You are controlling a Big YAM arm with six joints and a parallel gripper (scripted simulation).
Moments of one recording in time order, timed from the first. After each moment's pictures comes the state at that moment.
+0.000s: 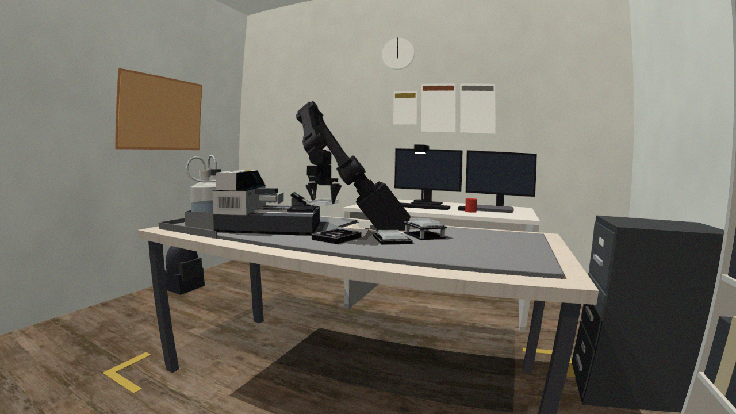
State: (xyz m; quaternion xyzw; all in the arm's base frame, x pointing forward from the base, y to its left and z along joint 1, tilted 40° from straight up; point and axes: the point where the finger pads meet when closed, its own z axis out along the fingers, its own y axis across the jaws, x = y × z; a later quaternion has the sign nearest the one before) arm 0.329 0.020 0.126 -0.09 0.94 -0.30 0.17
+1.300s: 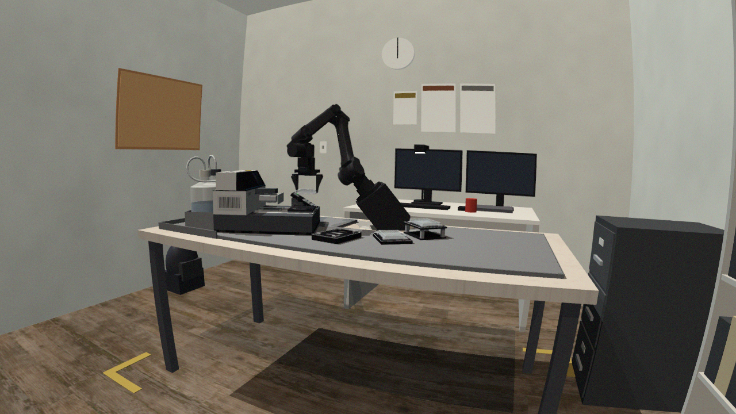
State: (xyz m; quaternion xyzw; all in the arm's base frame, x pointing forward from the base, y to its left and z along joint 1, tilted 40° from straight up) arm 0.255 -0.076 0.197 -0.23 0.91 -0.32 0.12
